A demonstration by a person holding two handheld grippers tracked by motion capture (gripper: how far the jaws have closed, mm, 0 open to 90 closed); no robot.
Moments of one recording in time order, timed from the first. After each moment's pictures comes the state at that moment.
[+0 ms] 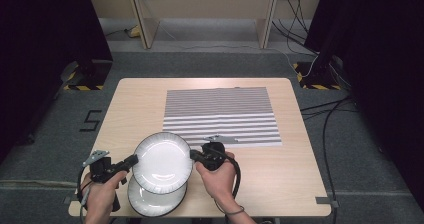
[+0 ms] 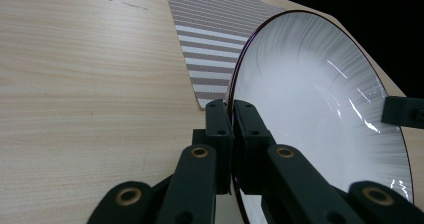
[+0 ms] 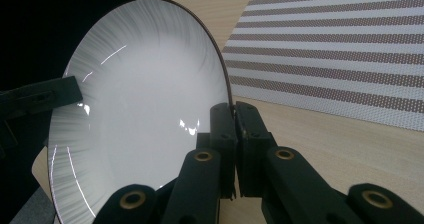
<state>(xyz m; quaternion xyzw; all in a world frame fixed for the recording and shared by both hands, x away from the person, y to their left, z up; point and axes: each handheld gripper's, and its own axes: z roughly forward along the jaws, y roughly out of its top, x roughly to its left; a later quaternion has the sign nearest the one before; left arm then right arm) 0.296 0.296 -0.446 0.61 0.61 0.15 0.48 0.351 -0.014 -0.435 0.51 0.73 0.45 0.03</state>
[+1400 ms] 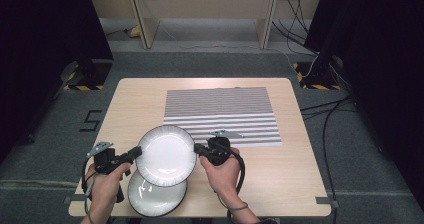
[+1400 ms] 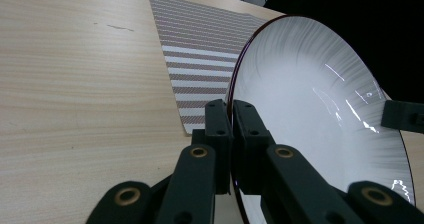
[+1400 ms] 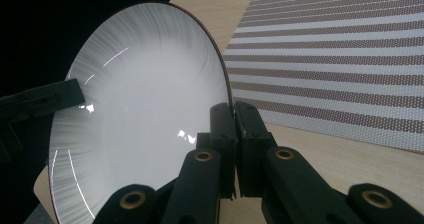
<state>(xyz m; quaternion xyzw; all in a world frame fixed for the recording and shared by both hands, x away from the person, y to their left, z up) 0.313 0.286 -0.432 0.62 0.60 0.16 0.49 0.358 -0.025 -0.423 0.52 0.71 0.47 0.03</state>
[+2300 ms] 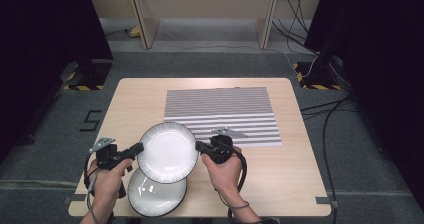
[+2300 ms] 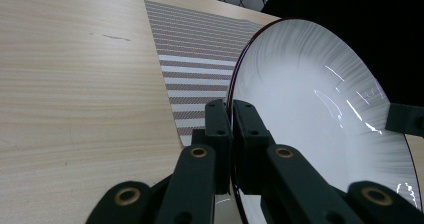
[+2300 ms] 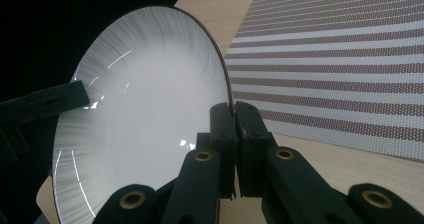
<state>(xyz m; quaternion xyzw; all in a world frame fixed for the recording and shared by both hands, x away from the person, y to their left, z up) 0.322 0.282 -0.427 0.62 0.59 0.16 0.49 0.361 -0.030 -0.420 0.52 0.70 0.48 0.04</state>
